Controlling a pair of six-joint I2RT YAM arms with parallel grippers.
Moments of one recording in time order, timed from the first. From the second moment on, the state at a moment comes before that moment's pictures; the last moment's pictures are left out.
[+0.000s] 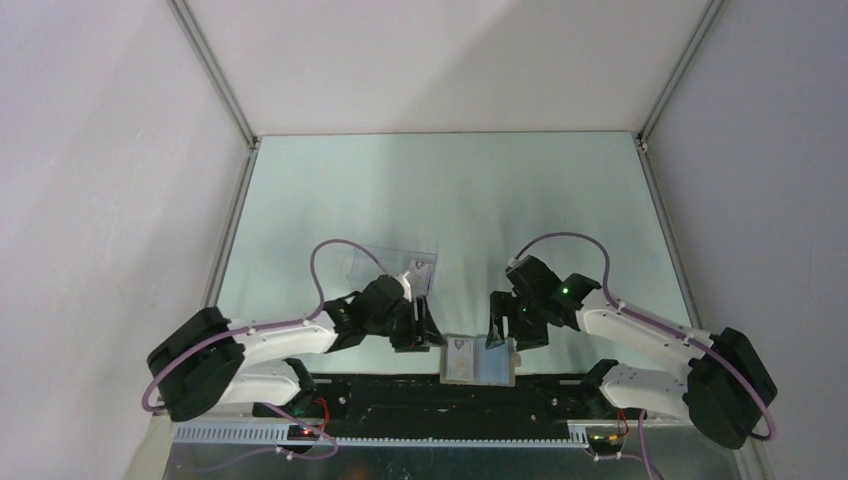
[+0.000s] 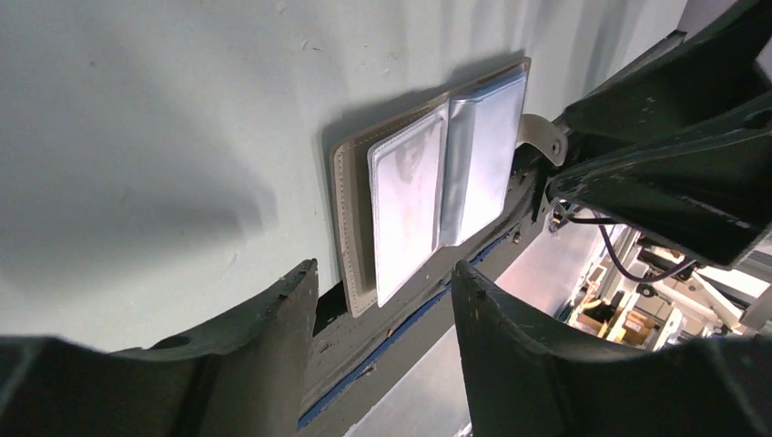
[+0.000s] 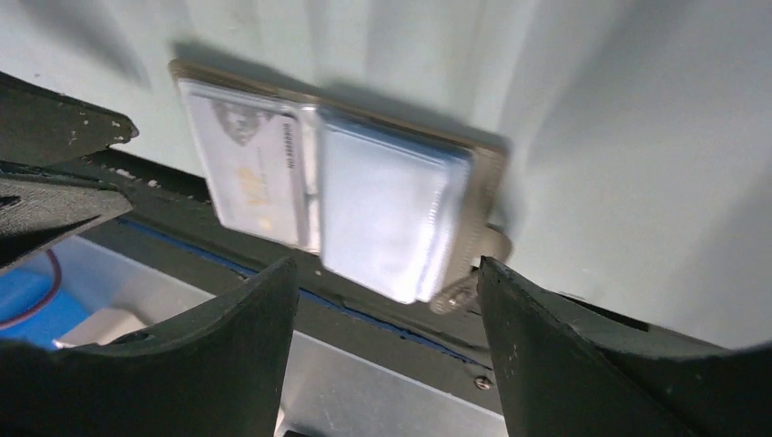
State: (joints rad) left arm -0.91 1.21 0.41 0.02 0.30 -1.08; right arm 0.76 1.14 0.64 -0.68 -0.24 0.74
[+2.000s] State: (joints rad) left arm -1.11 1.74 0.81 0.45 0.54 -1.22; right arm 0.28 0.97 0.60 -0.80 -0.36 0.67
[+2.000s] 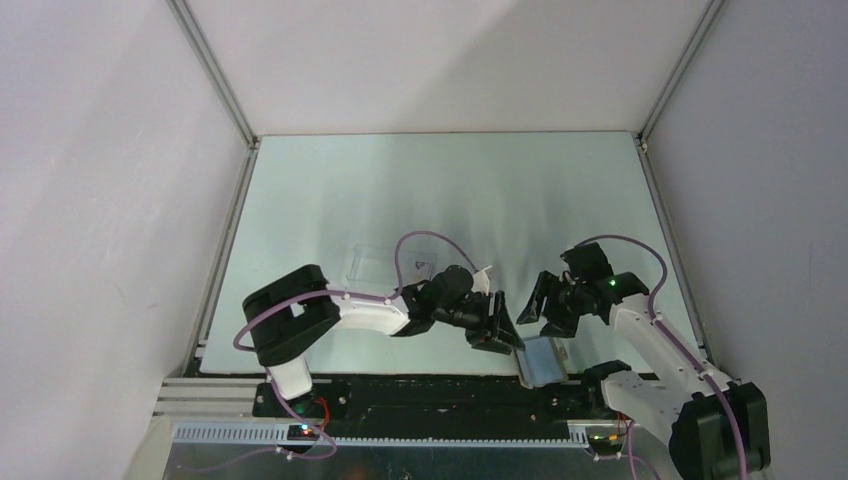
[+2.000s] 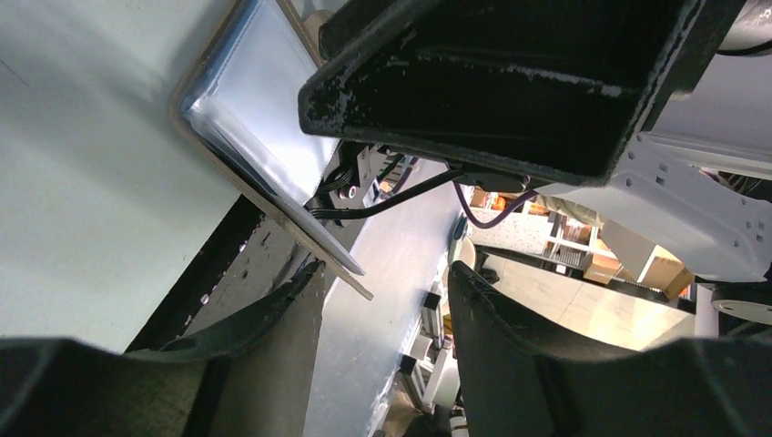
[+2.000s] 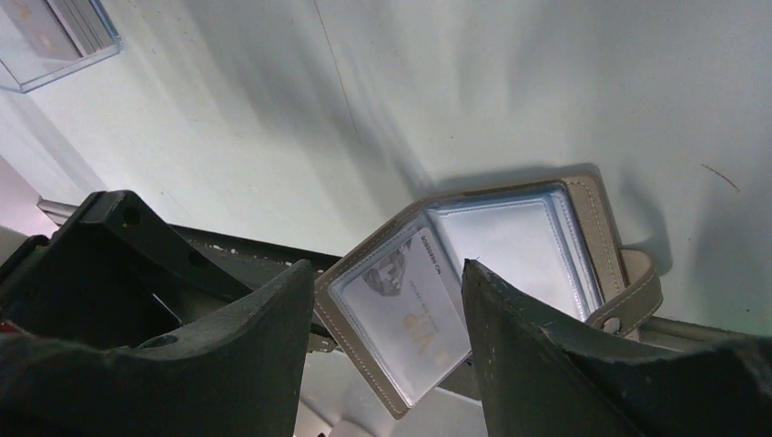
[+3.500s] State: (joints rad) left arm -1.10 1.90 0.96 0.42 0.44 -1.15; right arm -0.05 1.05 0.69 -0.84 -0.41 0.54
